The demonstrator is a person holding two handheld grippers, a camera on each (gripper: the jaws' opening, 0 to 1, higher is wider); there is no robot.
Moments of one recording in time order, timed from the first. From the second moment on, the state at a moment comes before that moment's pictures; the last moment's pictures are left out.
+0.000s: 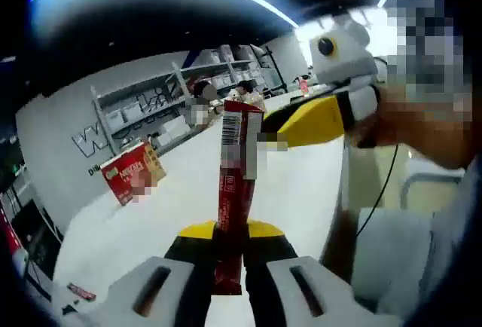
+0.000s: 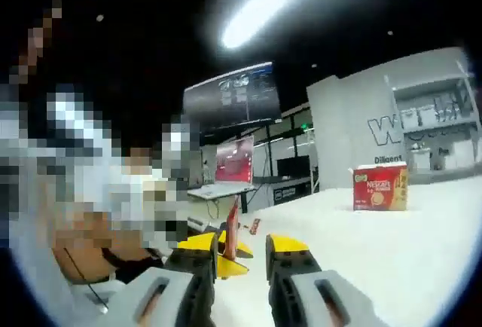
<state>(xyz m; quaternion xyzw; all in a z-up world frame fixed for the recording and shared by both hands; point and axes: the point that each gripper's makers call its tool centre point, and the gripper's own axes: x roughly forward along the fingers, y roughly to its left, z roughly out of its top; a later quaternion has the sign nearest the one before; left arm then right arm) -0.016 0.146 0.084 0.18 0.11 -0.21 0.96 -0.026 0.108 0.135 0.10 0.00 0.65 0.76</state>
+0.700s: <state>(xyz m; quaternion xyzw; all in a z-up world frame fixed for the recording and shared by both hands) -0.036 0.113 0.095 0.00 0.05 -0.32 0.95 -0.035 0.126 0.142 0.14 0.03 0.67 0.72</state>
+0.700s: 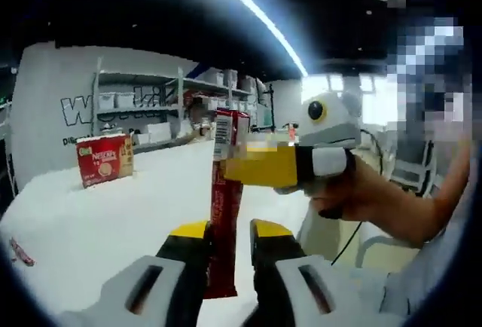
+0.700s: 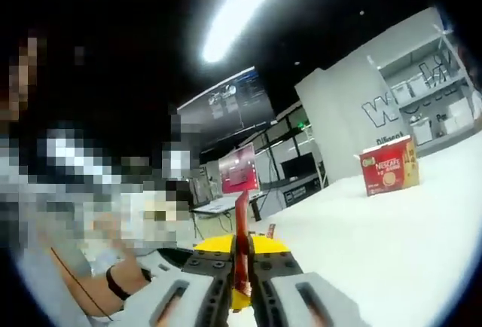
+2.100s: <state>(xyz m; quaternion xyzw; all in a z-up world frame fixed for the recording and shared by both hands) -0.067 0.126 0.097 0.05 0.11 -0.41 0.91 -0.068 0.109 0.148 -0.08 0.03 0.78 0.62</state>
